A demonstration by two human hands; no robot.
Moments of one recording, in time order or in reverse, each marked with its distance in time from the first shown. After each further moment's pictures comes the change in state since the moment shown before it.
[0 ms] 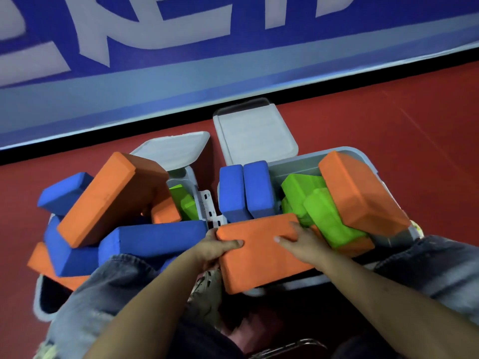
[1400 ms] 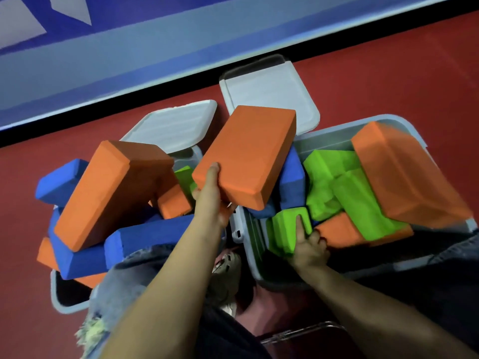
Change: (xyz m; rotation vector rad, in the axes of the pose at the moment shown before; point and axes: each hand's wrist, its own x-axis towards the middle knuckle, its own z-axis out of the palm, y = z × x) left_hand 0.043 0.076 -0.025 -0.845 0.256 0.145; right_hand 0.039 0.004 0.101 -0.337 0.048 0.256
